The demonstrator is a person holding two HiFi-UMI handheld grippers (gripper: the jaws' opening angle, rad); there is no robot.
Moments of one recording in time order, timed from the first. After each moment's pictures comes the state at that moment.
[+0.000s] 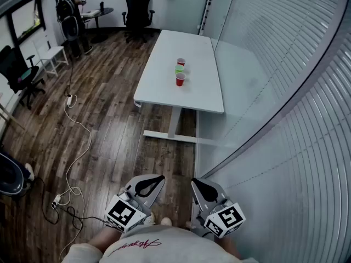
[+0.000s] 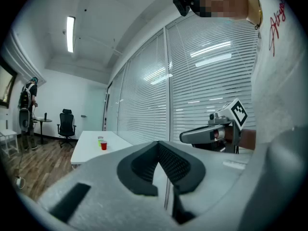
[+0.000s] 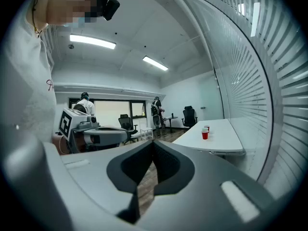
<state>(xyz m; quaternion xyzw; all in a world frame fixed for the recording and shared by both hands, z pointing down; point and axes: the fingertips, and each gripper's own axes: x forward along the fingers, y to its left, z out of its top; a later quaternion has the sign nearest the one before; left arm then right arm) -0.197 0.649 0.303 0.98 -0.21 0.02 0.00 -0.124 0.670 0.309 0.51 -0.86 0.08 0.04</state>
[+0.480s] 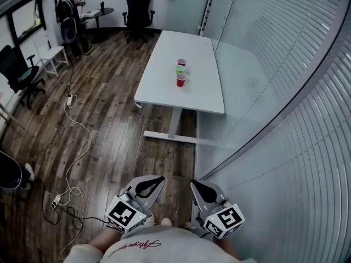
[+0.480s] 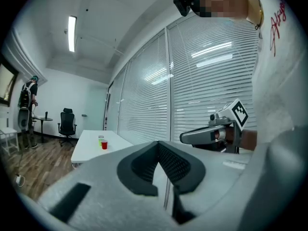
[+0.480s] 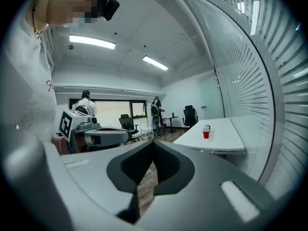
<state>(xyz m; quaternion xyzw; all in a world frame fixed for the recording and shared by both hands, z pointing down) -0.198 0.643 0.312 0.98 -0.22 0.02 0.03 -0.126 0.665 0.316 0.50 -0.86 0.09 0.04</state>
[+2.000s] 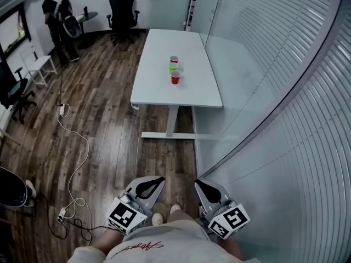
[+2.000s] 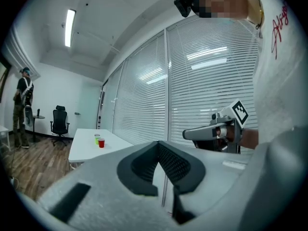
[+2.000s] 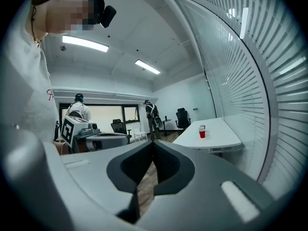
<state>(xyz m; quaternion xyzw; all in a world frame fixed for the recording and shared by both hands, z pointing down) -0.233 0.621 0.318 0.99 -0.17 0.02 0.02 -0.155 0.655 0.315 0.55 -0.83 0.10 0.00</state>
